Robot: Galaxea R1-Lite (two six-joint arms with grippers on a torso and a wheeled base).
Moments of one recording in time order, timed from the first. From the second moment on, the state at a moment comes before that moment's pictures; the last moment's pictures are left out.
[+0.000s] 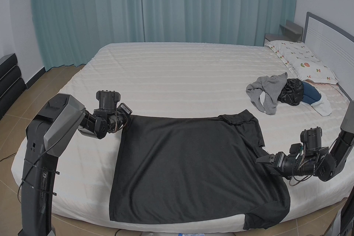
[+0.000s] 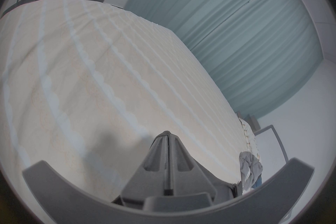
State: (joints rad) left arm -0.16 2.58 -1.61 -0.47 0.05 -0.92; right arm 0.09 2.01 -0.39 -0.87 0.36 0.64
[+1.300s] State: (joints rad) left arm -0.10 2.63 -1.94 -0.28 0.05 -0.87; right arm 0.04 2.54 -1.36 -0.63 0.19 0.59
